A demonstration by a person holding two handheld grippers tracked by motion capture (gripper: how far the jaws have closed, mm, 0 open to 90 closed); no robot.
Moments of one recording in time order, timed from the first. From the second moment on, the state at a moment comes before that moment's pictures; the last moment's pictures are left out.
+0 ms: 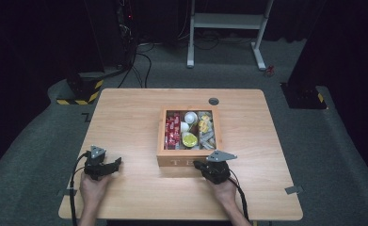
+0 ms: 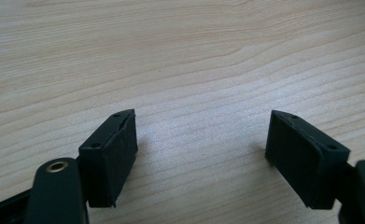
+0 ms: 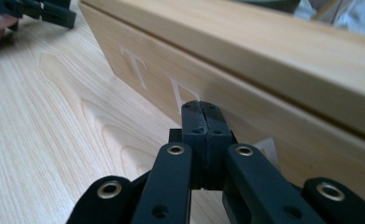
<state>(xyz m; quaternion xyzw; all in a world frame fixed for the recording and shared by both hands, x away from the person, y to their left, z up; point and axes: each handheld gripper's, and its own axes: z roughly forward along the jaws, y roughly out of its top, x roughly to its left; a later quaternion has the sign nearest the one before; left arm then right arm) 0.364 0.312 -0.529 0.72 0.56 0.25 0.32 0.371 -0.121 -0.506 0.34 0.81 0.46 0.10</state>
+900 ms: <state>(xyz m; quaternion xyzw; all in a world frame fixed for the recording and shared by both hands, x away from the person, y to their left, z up) 0.364 0.312 -0.529 0.72 0.56 0.25 0.32 0.370 -0.119 -0.491 0.34 0.79 0.49 0.11</state>
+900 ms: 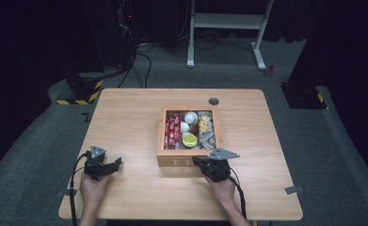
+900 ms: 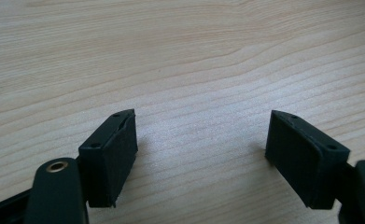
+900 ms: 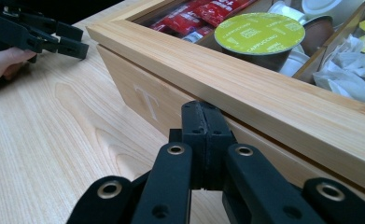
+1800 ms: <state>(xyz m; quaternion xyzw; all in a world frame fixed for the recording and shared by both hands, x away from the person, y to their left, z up) 0.364 0.313 -0.529 0.72 0.56 0.25 0.32 0.372 -0.120 -0.470 0.34 0.79 0.49 0.16</state>
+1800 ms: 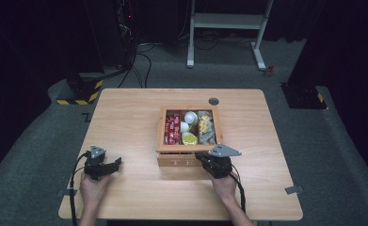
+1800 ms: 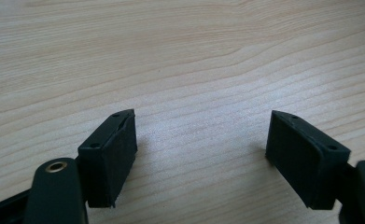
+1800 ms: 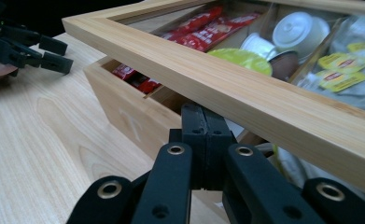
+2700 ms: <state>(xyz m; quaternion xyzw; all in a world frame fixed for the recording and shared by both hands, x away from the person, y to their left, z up) 0.365 0.312 -0.529 0.72 0.56 0.25 0.32 0.390 -0.129 -0.431 0.35 0.79 0.48 0.18</state>
